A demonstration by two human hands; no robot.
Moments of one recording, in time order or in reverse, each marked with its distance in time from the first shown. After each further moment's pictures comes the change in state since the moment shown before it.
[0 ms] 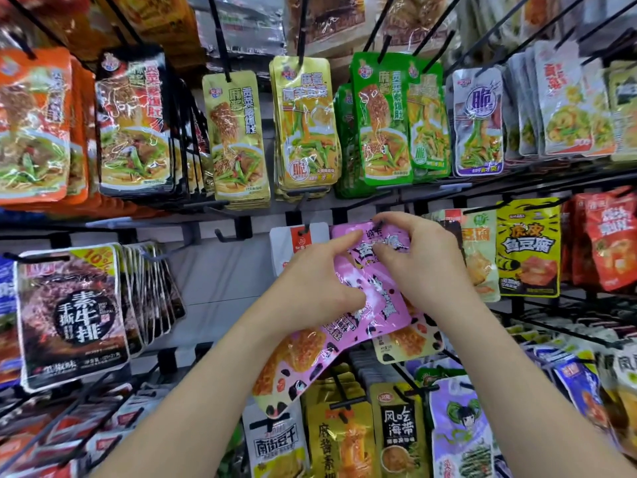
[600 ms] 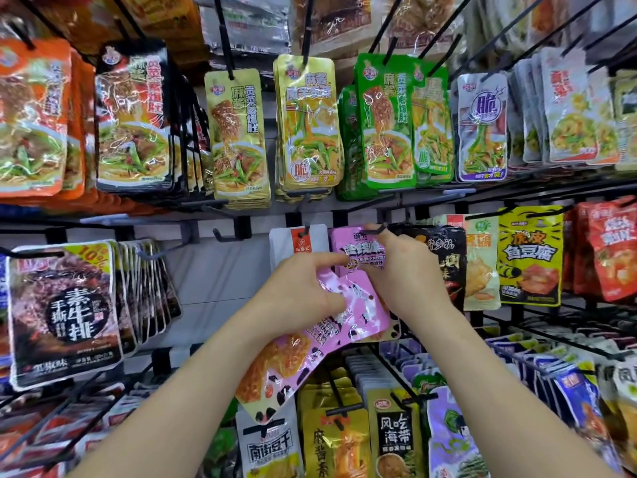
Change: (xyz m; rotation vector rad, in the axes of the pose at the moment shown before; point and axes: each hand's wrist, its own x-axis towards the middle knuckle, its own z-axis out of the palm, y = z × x) left_hand -0.003 -0.012 -0.003 0.019 0.011 -0.058; right_hand 0.012 0.016 0.030 -0.305 -0.071 -0.104
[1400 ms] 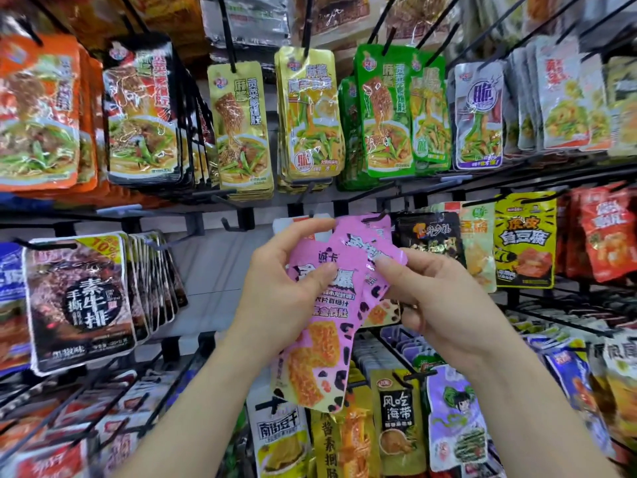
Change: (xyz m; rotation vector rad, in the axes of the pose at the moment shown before) left_hand -0.043 0.004 -0.002 -0.463 0.338 0.265; right_hand -0.068 -0.019 -0.049 1.260 -0.324 0.379
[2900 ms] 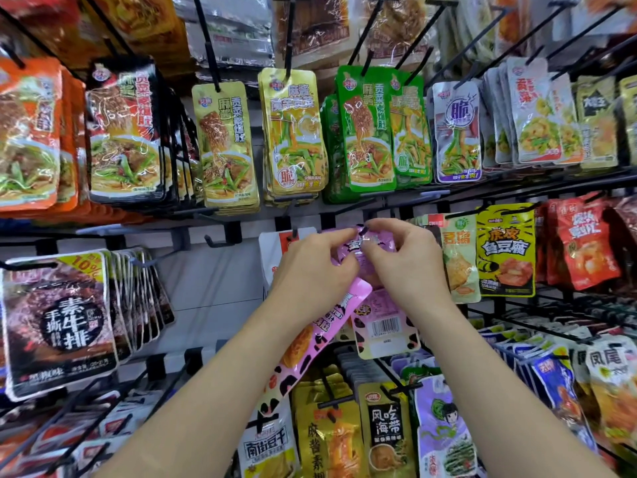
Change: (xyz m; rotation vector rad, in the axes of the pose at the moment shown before) left_hand 0.052 -0.016 0.041 0.582 -0.089 -0.024; right_hand 0.056 -0.003 -0.005 -0.466 0.409 -0.287
